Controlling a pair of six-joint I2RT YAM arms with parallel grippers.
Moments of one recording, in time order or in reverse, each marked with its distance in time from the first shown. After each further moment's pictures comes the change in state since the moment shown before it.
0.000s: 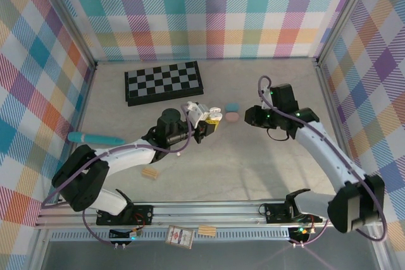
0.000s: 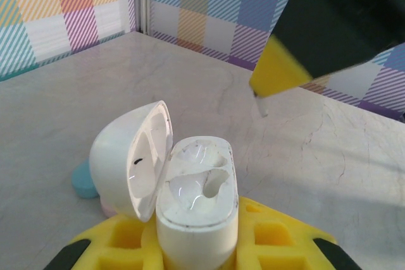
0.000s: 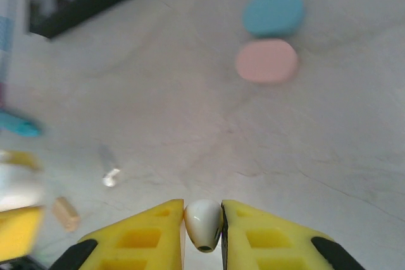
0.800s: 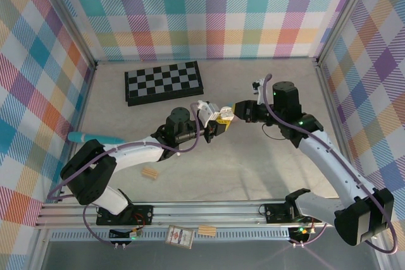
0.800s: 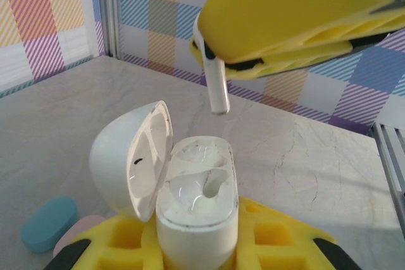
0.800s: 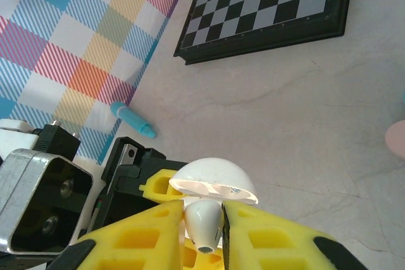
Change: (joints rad) left arm -0.072 0.065 0.081 0.047 0.010 -0.017; right arm 0.076 -0.071 -0.016 0.246 -0.187 0.037
